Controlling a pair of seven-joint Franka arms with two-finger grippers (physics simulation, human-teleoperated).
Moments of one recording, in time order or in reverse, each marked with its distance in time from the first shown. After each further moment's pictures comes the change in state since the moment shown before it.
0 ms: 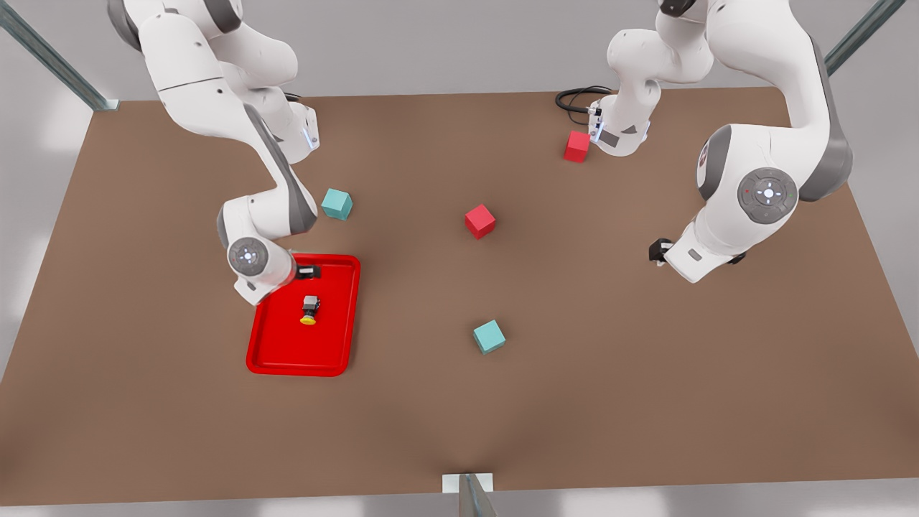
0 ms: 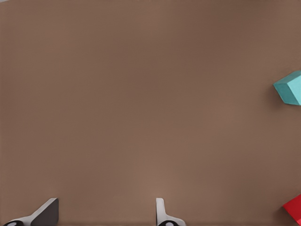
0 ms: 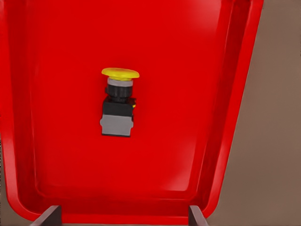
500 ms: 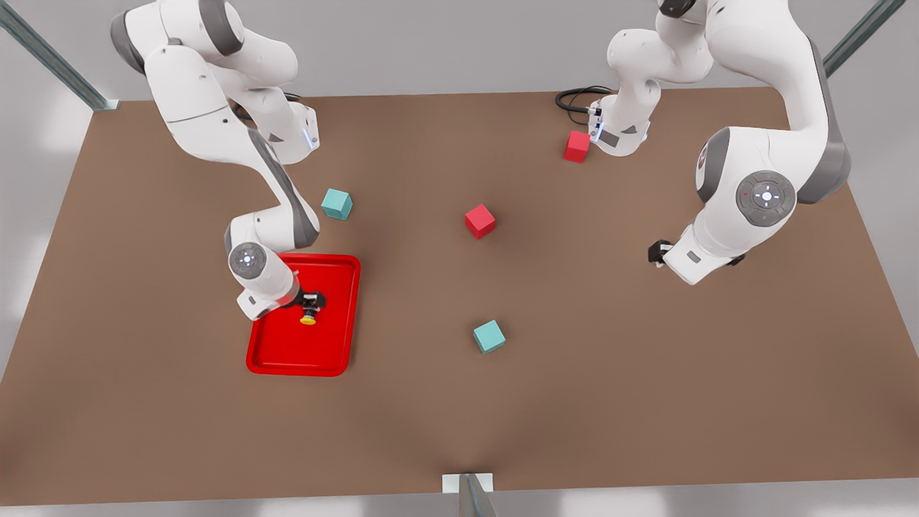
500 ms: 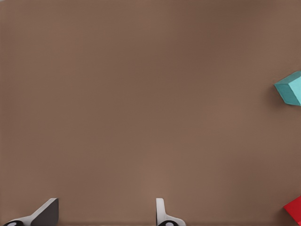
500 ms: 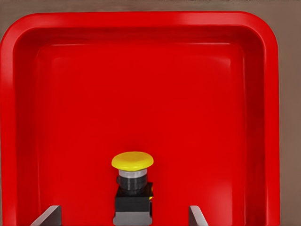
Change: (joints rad) left arm 0.000 0.006 0.000 0.000 0.001 0.003 -0.002; right arm -0.015 0.125 -0.006 0.003 -0.013 0.338 0.099
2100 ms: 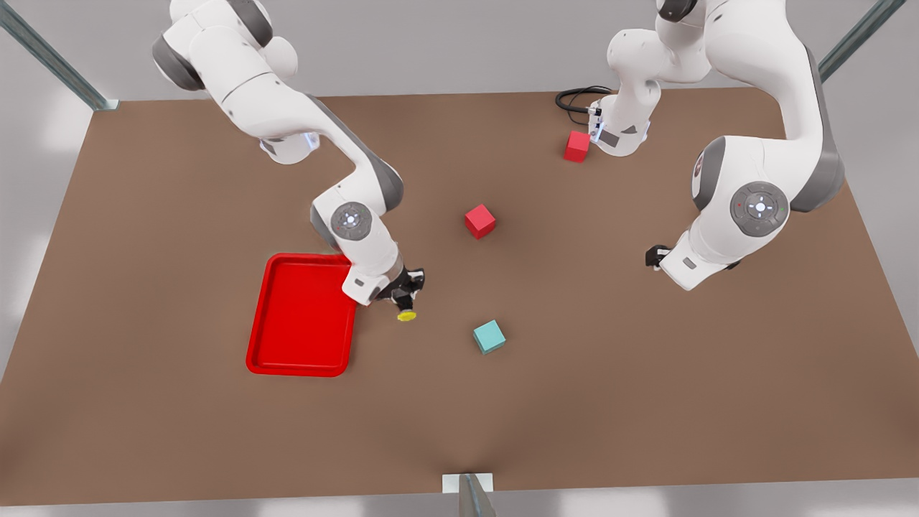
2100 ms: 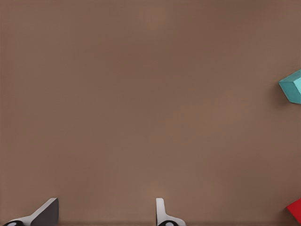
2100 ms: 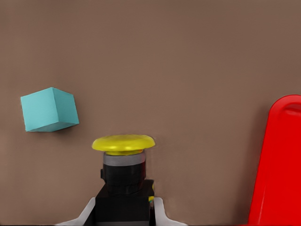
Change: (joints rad) left arm 0.000 0.021 0.000 -0.002 0.000 0.003 0.000; right arm 0.243 0.113 0.228 0.468 -0.014 -0.214 0.138
